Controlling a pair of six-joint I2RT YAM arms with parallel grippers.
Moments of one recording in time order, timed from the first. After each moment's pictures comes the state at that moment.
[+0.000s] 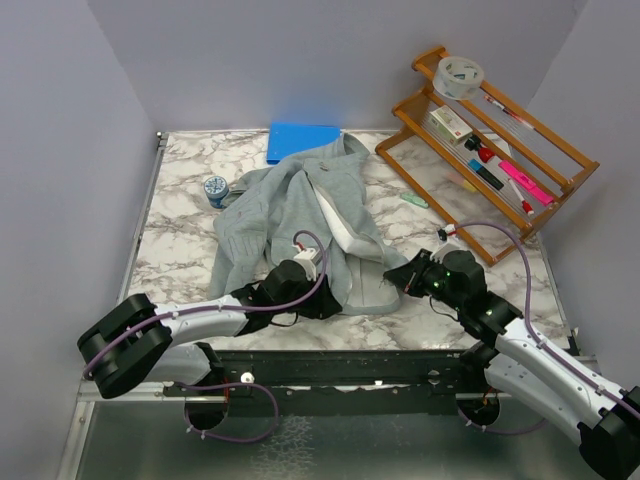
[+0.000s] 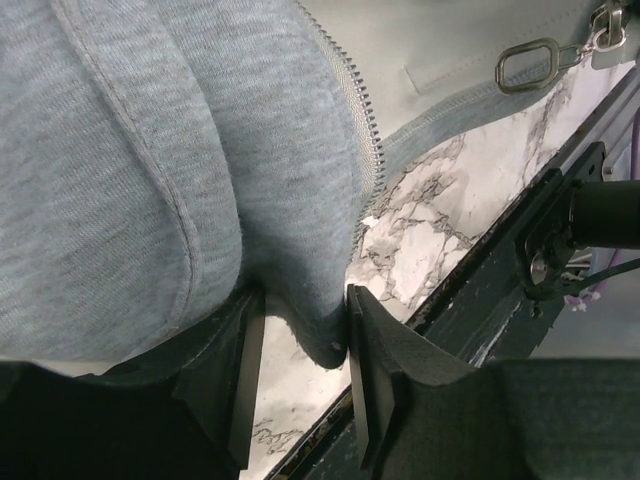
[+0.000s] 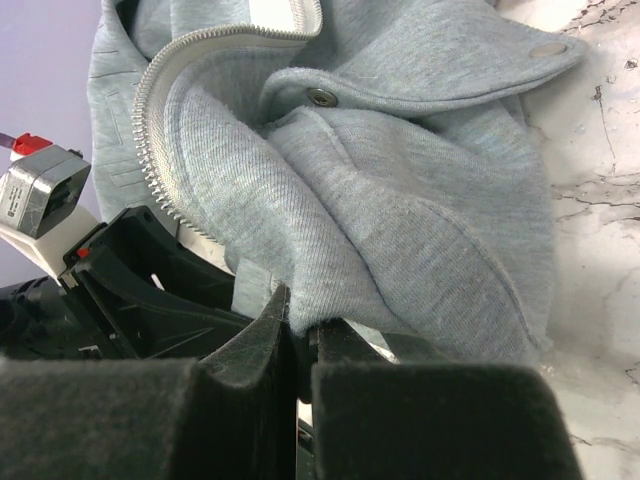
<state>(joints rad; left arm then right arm) -0.92 1.26 0.40 0.28 0.16 -0.73 0.59 0.69 0.37 -0.10 -0.08 0.81</state>
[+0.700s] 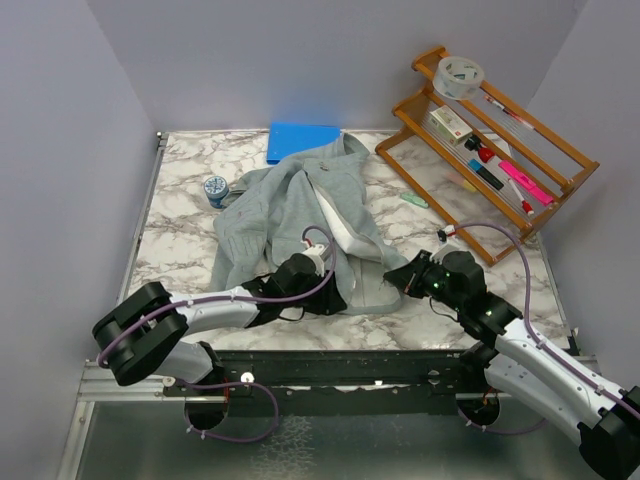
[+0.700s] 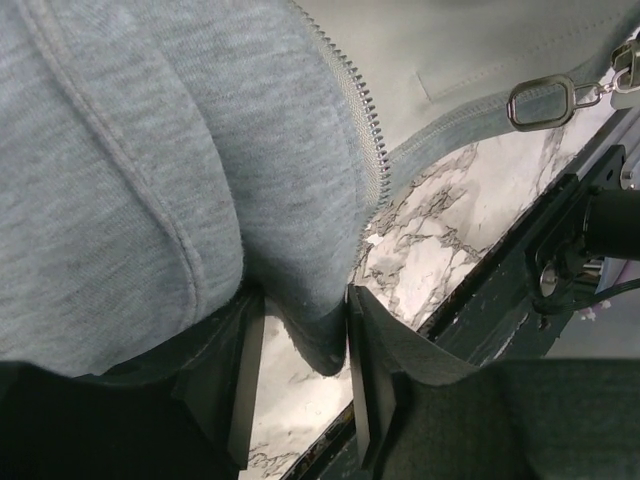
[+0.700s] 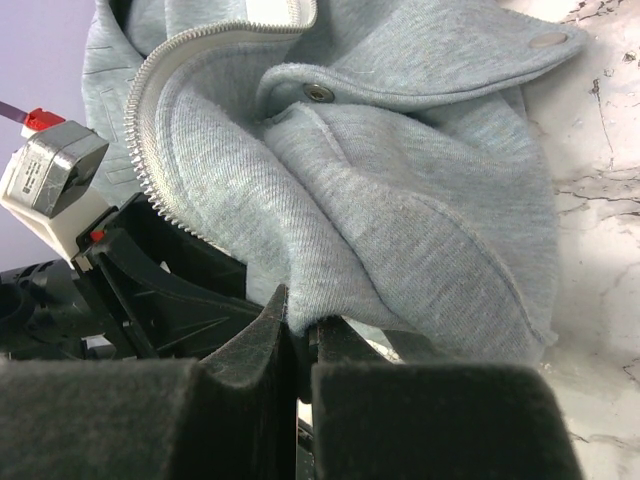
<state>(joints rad) -0.92 1.36 0.48 0.25 0.17 -0.72 0.59 0.69 0.36 -0.10 -0.08 0.81</state>
